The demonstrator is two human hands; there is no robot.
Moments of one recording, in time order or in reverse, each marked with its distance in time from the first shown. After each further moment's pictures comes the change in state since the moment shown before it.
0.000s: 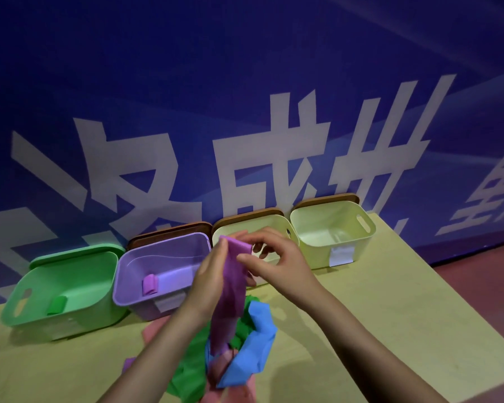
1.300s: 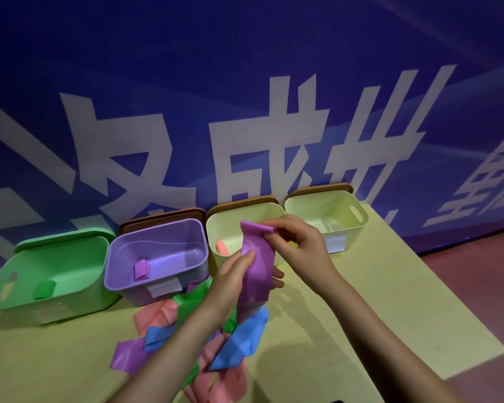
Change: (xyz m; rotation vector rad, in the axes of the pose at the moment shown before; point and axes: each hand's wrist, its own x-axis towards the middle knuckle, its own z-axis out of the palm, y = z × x) left_hand -0.009 -0.023 0.018 -0.104 -0.195 -0.142; right_hand -0.007 0.007 -0.028 -0.129 0.102 0.007
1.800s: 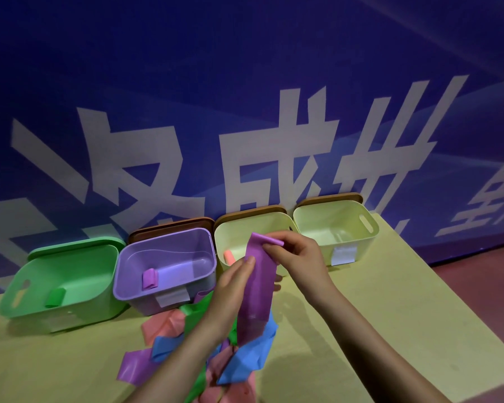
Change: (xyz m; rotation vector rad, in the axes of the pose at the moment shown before) left_hand 0.003 0.000 -0.013 0.064 0.103 0.034; right_hand 0.008 -0.004 0.020 0.258 0.010 0.272
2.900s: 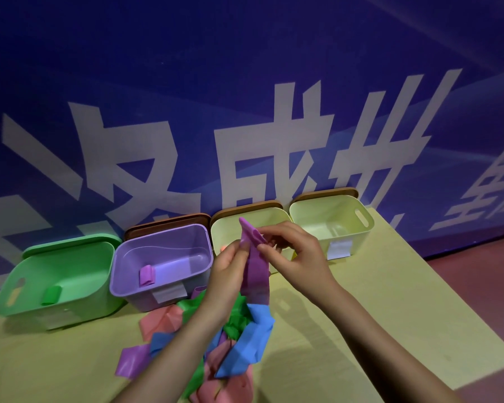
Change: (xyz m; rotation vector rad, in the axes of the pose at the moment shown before) left_hand 0.015 0.005 0.005 0.079 0.150 0.084; right_hand -0.004 0.007 -0.010 -0.332 -0.014 -0.413
